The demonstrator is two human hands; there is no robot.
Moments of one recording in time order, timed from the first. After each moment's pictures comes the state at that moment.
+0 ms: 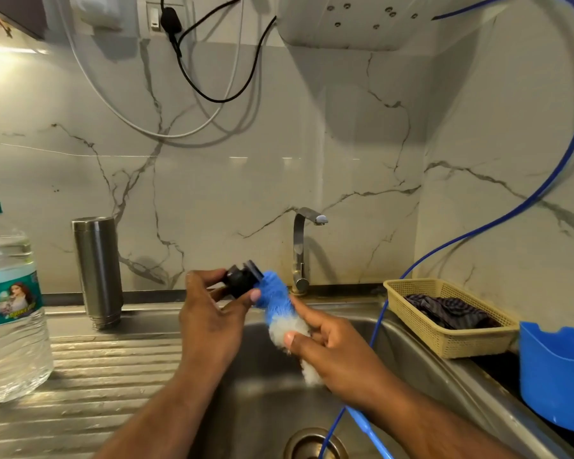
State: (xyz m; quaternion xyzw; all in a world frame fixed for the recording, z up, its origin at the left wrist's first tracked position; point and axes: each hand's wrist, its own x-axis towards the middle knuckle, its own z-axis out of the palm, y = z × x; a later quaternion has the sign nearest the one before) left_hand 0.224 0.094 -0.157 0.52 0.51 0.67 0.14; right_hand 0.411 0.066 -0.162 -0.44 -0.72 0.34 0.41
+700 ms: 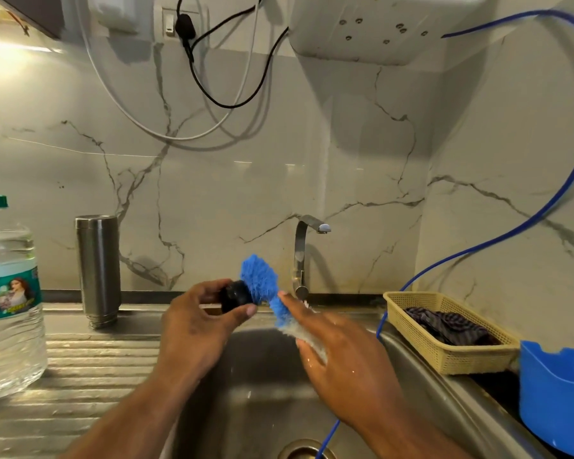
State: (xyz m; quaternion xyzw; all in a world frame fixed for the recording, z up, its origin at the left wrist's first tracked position) left_hand 0.207 0.080 -0.147 0.54 0.56 0.61 0.16; right_hand 0.417 0.043 -0.143 -0.50 -0.81 -0.05 0.32
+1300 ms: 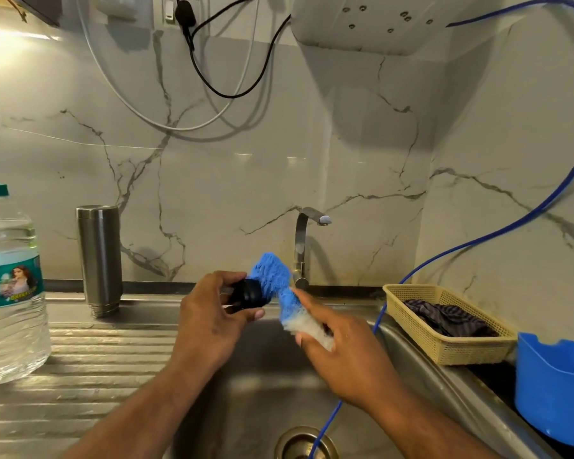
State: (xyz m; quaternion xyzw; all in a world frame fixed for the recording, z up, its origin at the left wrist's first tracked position) left_hand 0.219 0.093 -0.160 0.60 0.54 0.59 0.09; right_hand 0.423 0.064 -0.156 -0.48 -0.78 0.09 0.38
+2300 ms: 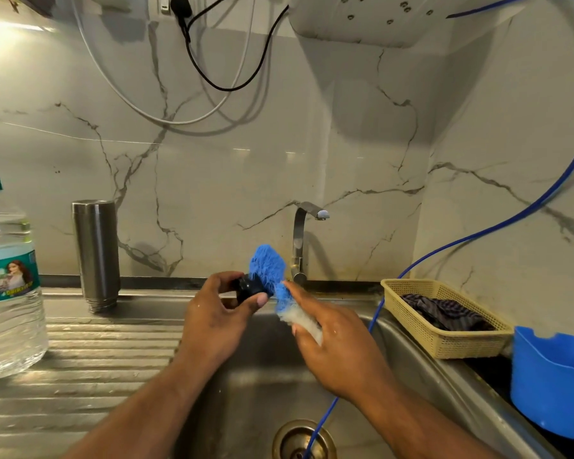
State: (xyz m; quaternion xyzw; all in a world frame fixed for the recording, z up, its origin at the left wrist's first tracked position) left_hand 0.223 0.093 -0.167 0.56 0.55 0.60 0.18; right_hand 0.417 0.063 -0.157 -0.49 -0.80 0.03 0.35
